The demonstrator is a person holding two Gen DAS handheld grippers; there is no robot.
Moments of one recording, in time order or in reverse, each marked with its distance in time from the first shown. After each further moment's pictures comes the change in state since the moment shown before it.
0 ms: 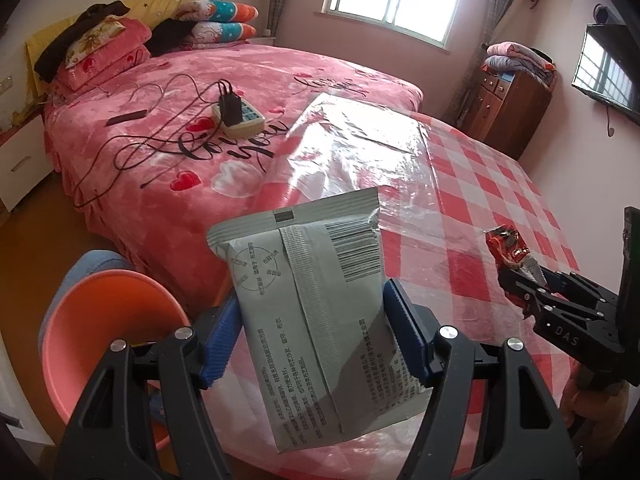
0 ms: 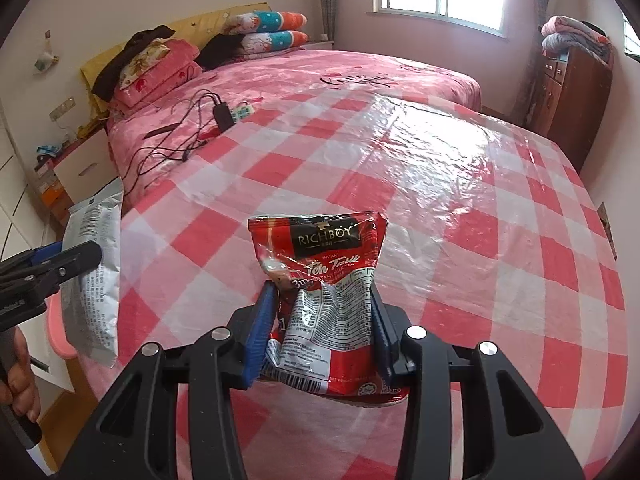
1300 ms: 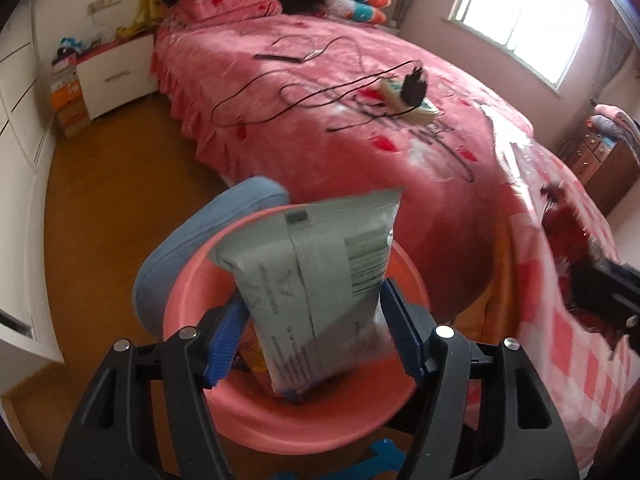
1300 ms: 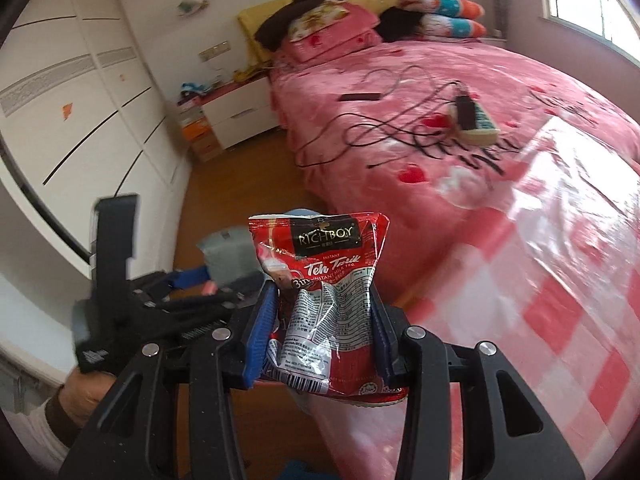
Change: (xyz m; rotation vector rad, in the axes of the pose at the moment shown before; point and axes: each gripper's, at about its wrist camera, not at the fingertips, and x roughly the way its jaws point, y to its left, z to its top) left arm -0.017 0.190 -0.050 -0.318 0.061 0.250; right arm 0.024 0.243 0.038 -0.291 0.110 0.516
